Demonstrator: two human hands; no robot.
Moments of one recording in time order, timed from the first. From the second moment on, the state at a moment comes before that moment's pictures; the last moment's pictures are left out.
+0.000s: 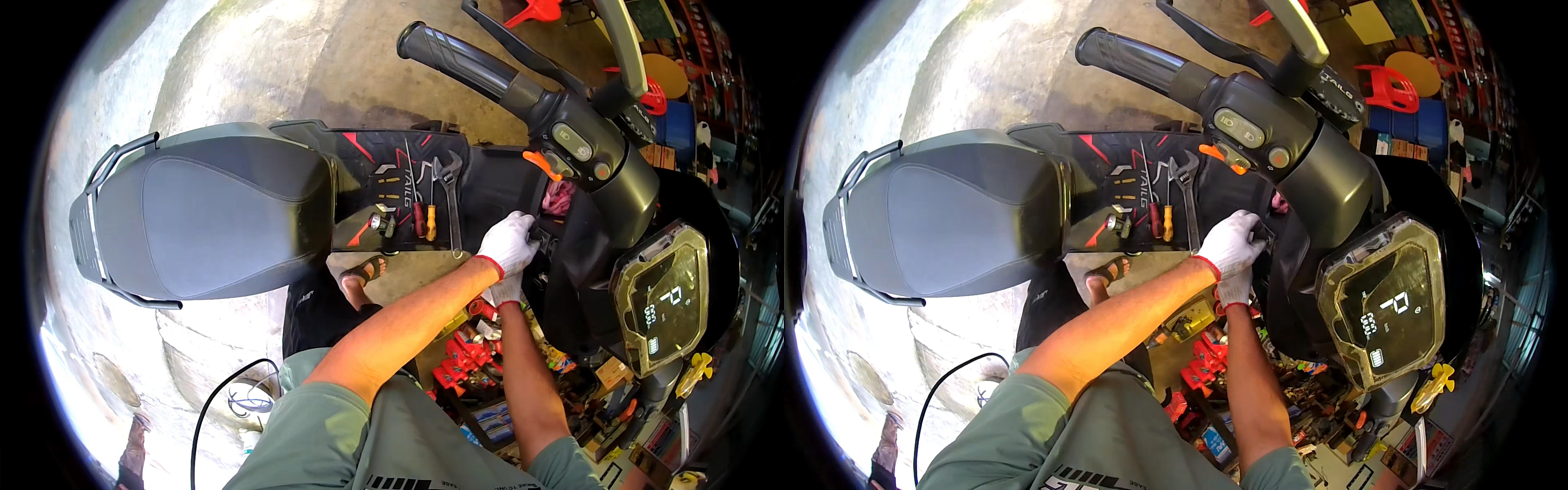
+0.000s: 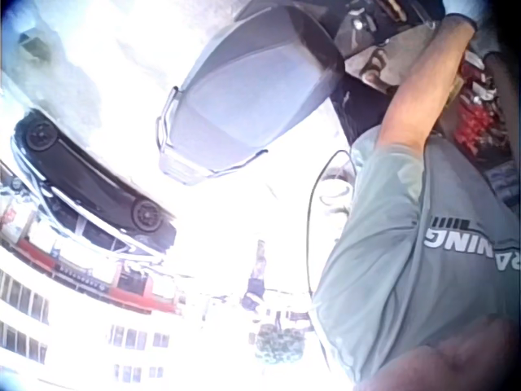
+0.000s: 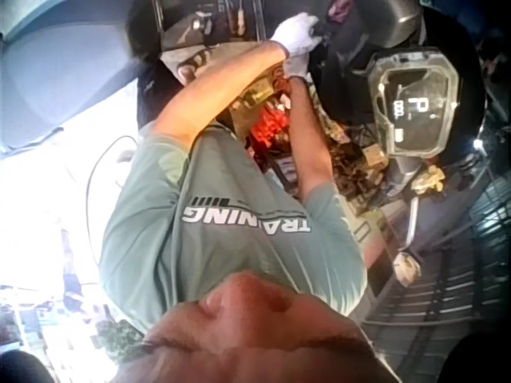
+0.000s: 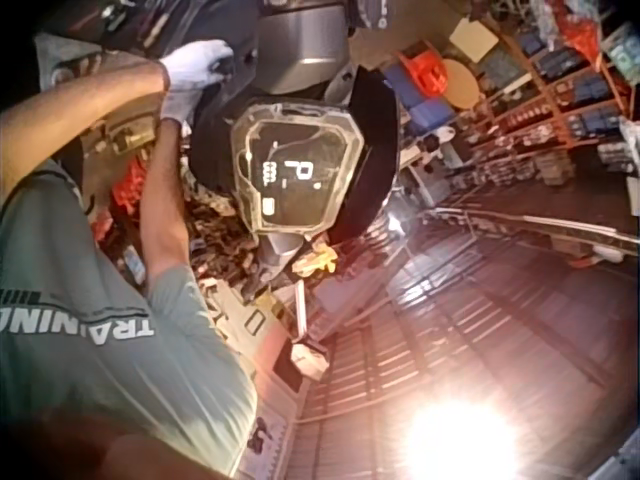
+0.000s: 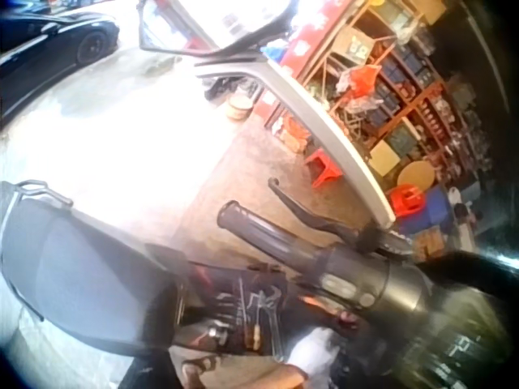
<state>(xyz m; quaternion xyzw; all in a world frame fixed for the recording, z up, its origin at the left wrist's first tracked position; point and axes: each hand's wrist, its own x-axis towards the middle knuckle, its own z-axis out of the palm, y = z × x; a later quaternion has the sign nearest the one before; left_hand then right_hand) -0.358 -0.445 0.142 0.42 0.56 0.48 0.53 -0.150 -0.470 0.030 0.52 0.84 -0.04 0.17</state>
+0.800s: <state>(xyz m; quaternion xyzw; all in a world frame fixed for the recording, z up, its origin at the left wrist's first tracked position) -0.365 -0.441 0.143 0.43 0.53 0.47 0.56 -0.203 -0.530 0.177 0.72 0.49 -0.44 -0.21</state>
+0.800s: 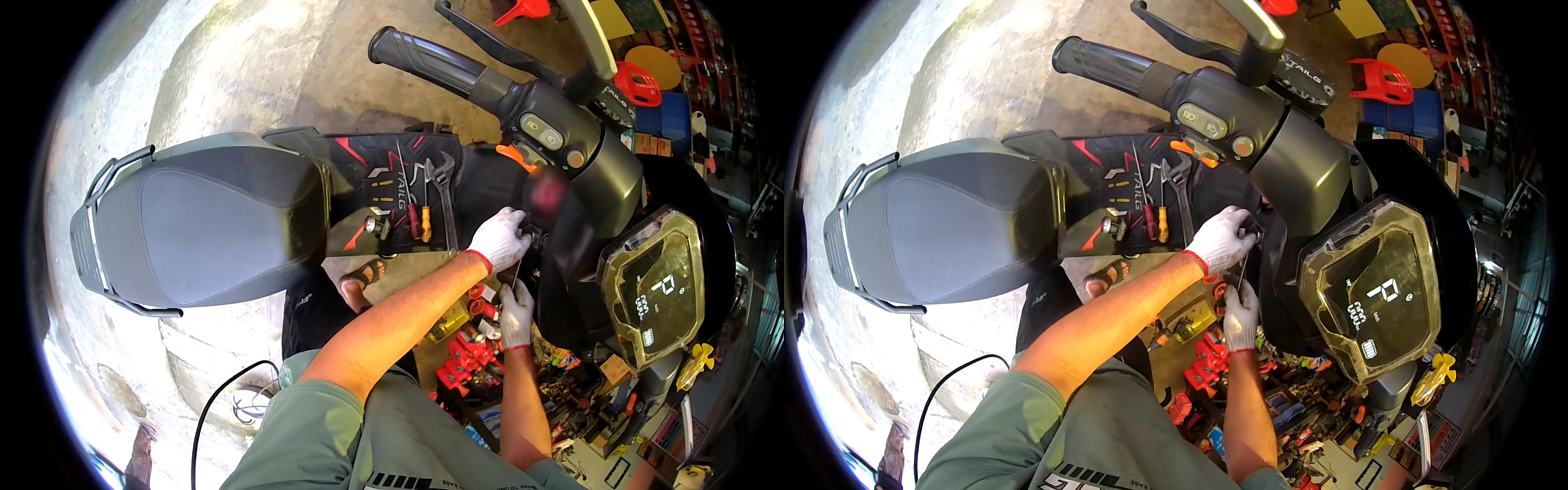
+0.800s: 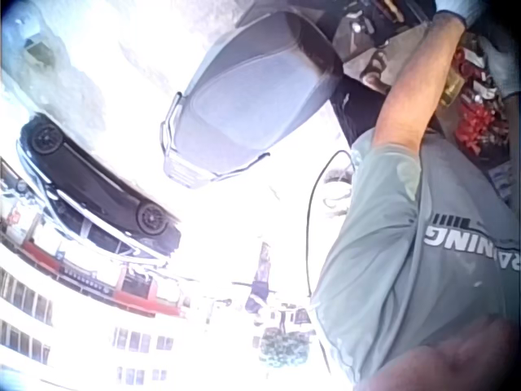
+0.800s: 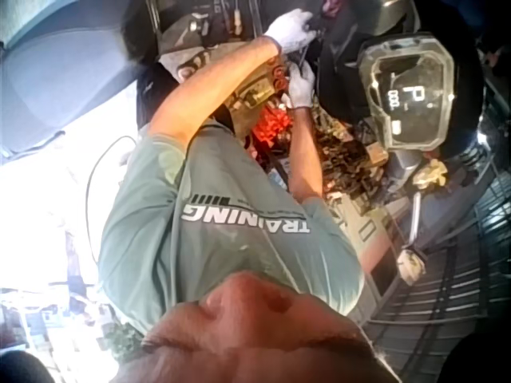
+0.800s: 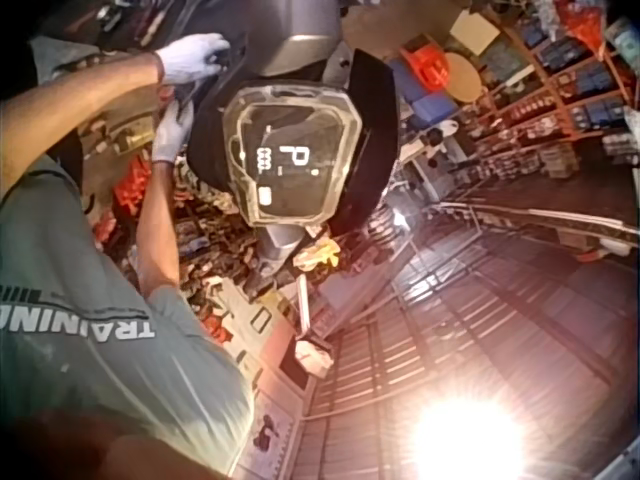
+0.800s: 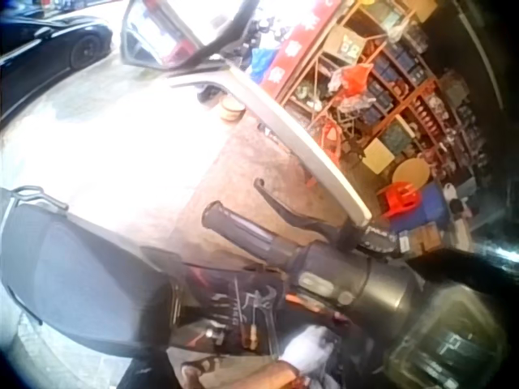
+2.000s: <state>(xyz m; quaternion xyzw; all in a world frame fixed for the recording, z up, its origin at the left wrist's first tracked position) -0.357 -0.443 0.142 0.43 0.55 0.48 0.53 -0.168 -0.471 0.059 0.60 0.79 -0.12 0.02</state>
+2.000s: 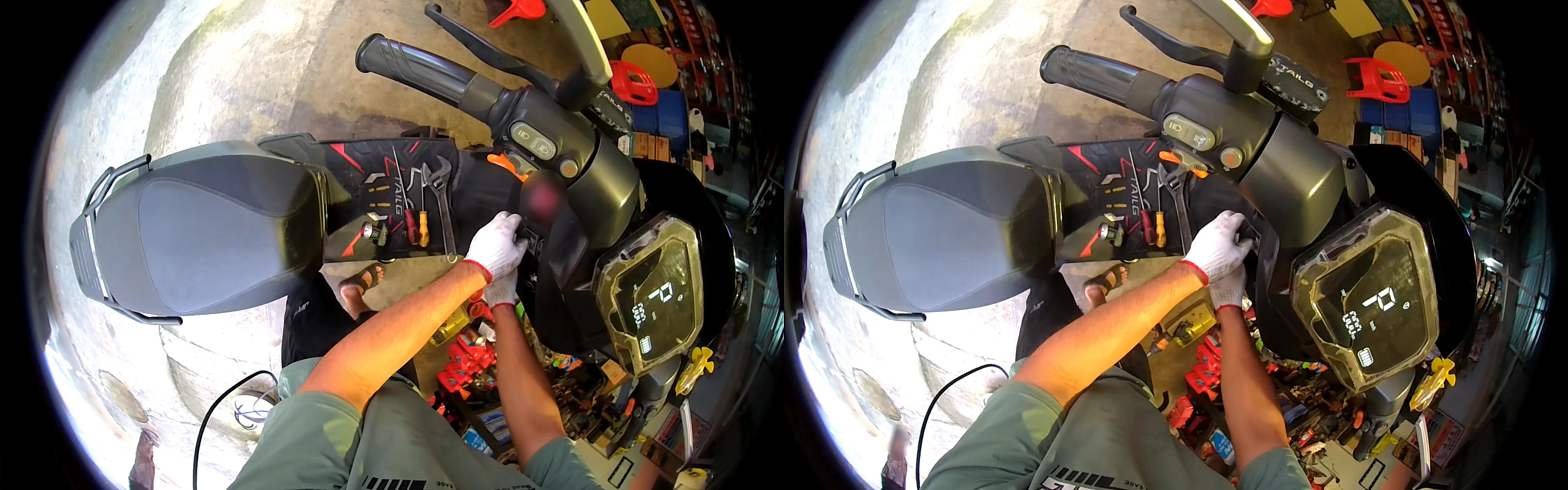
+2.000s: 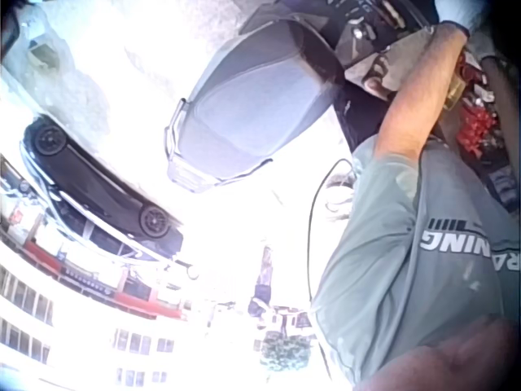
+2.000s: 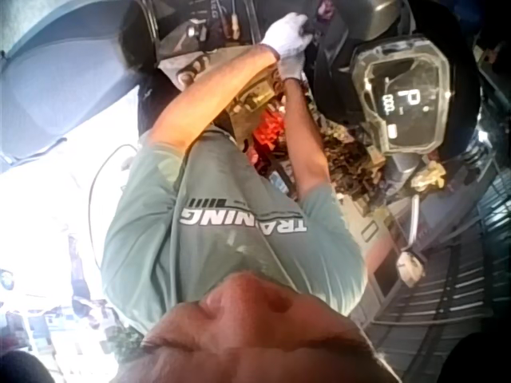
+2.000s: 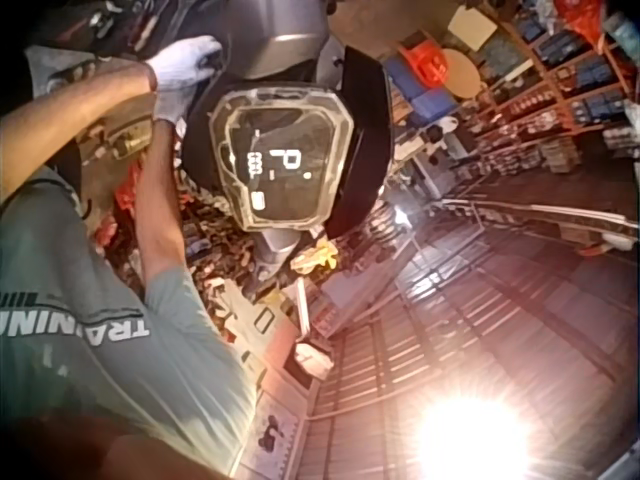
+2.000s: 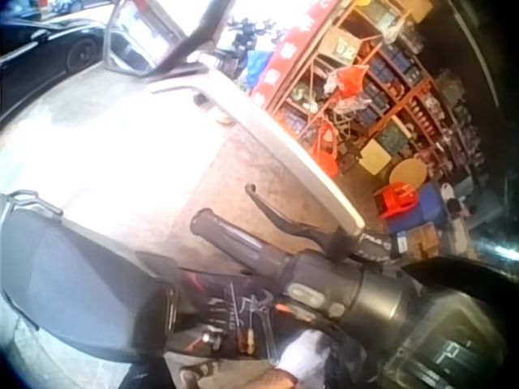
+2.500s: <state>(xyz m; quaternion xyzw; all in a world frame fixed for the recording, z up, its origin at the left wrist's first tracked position) -0.365 -0.440 0.135 0.45 0.51 0.47 0.56 -0.190 -0.493 0.127 0.73 0.51 -0.44 -0.10</state>
